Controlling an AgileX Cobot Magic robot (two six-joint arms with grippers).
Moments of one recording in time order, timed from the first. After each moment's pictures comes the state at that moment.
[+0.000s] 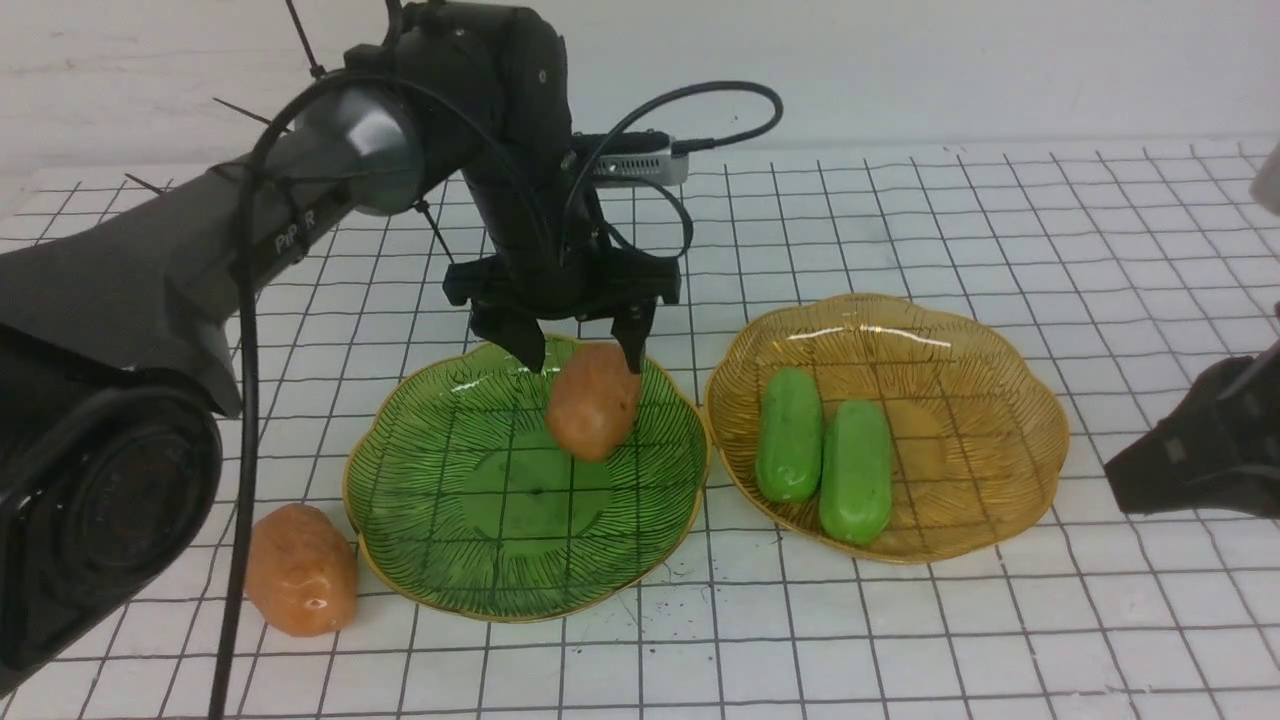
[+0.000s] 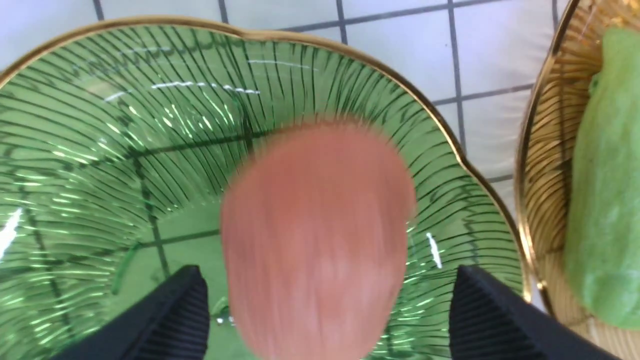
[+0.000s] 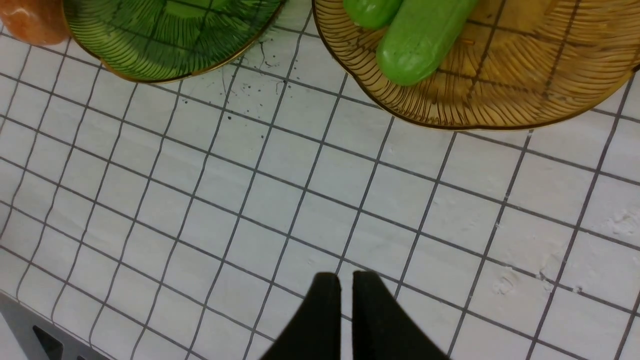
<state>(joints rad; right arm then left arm) 0.20 1.13 -1.10 0.40 1.25 -0.20 -0.41 2.20 -2.03 -0.06 1.23 -0.28</state>
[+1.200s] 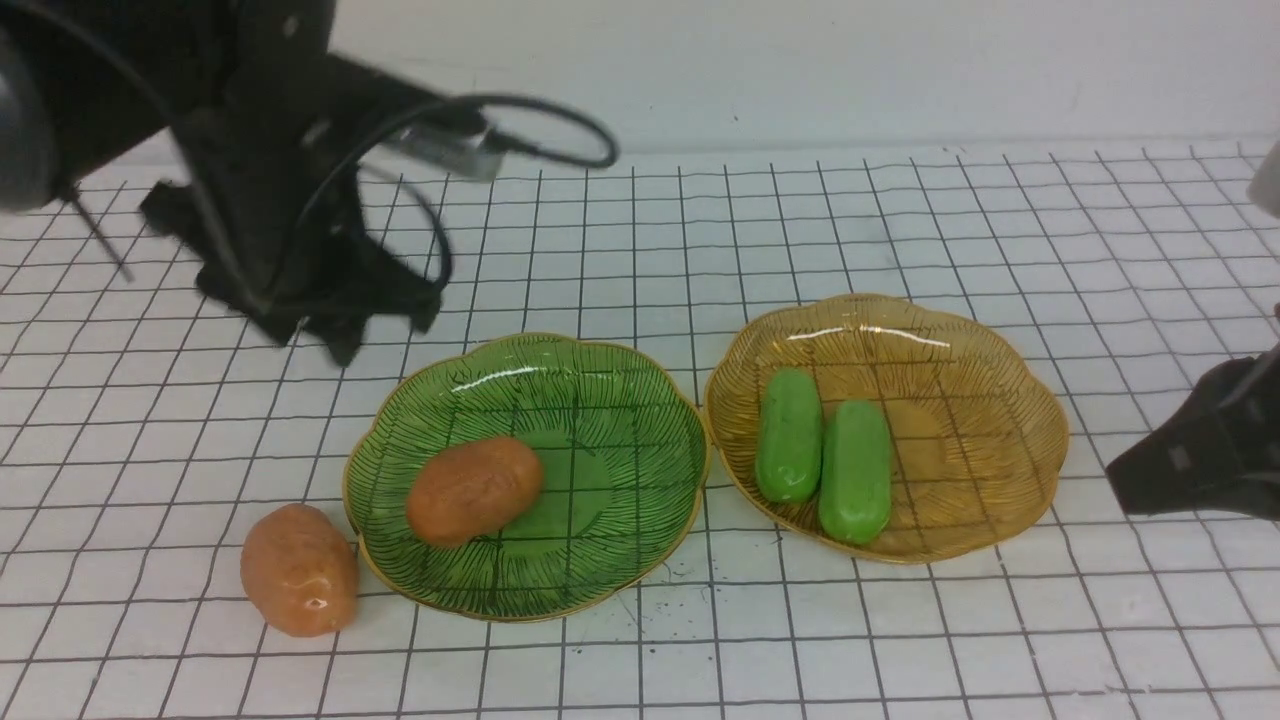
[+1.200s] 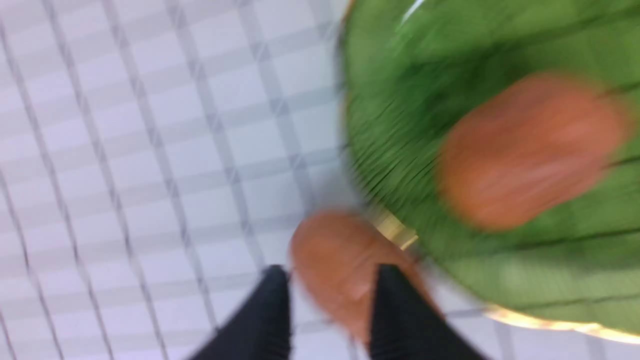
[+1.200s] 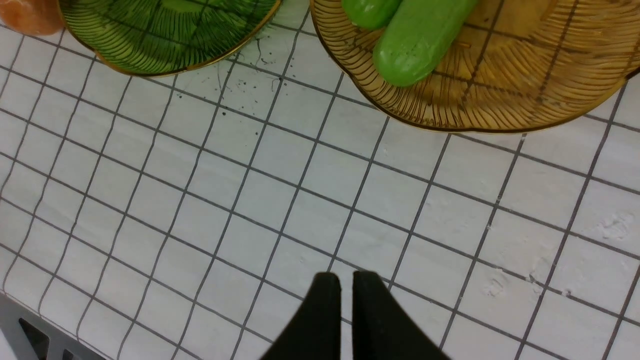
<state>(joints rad) 0.20 1.13 -1.10 0.39 1.25 -0.22 -0.27 1.68 -1.46 0.27 1.23 -0.17</state>
